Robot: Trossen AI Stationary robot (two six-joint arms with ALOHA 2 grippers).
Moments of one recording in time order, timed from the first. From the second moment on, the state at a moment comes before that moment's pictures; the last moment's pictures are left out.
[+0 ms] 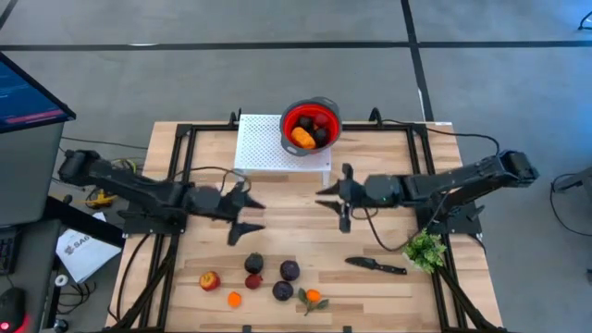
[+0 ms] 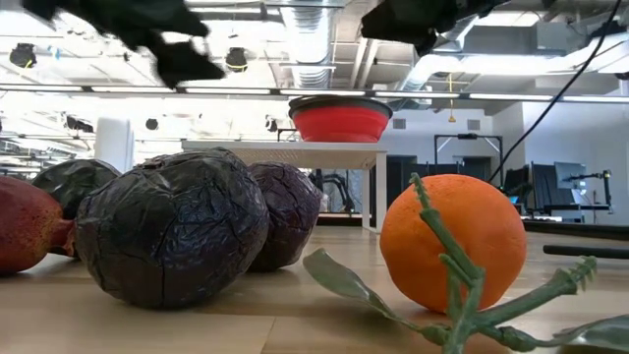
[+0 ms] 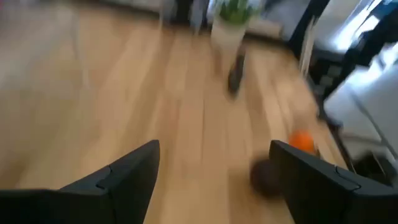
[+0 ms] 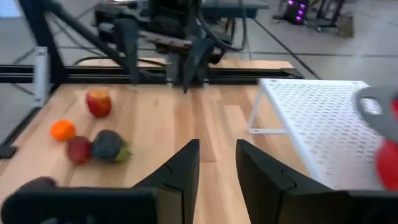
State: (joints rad) left arm -0.27 0.99 0.56 0.00 -0.22 -0.32; right arm 0.17 1.25 0.80 0.14 0.27 0.03
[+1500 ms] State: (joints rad) left arm -0.84 1.38 0.68 -0.59 0.07 -1.73; right arm 0.08 1.44 0.78 0.39 0.26 0.02
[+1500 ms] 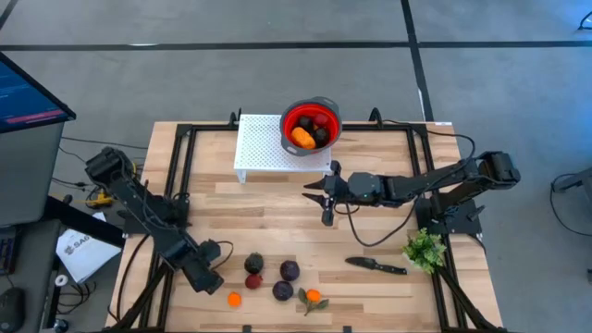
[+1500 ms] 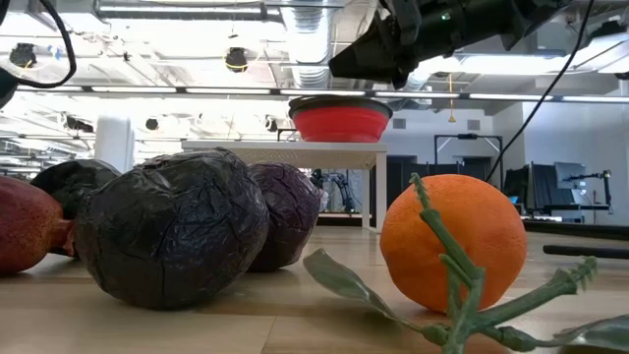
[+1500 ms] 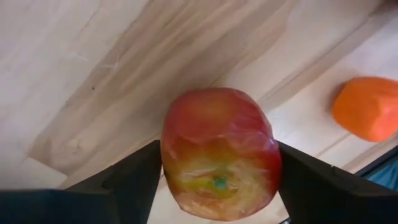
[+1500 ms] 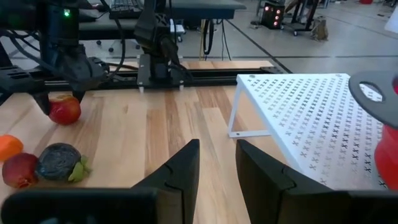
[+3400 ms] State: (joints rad) left arm 0.48 1.78 1.55 -0.35 0.00 -0.18; right arm 0.24 1.20 0.78 -0.25 0.58 0.36
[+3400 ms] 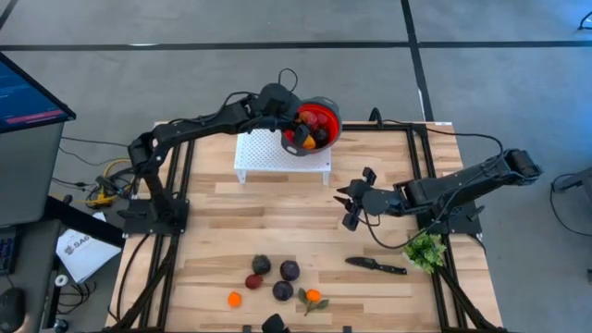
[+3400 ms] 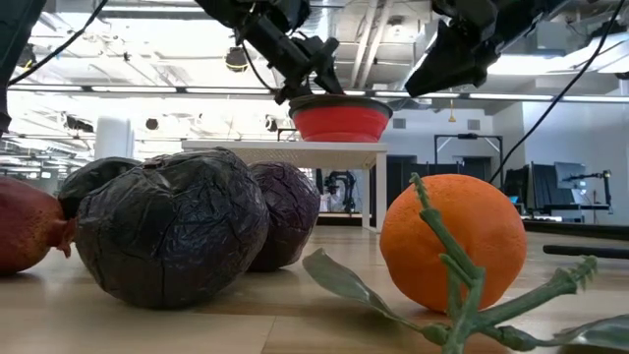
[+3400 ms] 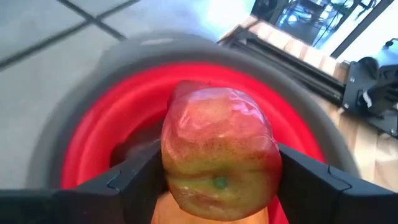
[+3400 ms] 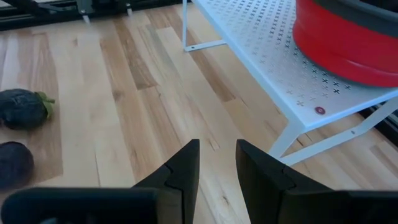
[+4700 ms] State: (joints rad) left arm 0.41 1.59 1.49 -0.34 0.11 -0.07; right arm 0.22 1.20 0.78 -0.17 0.55 0.36
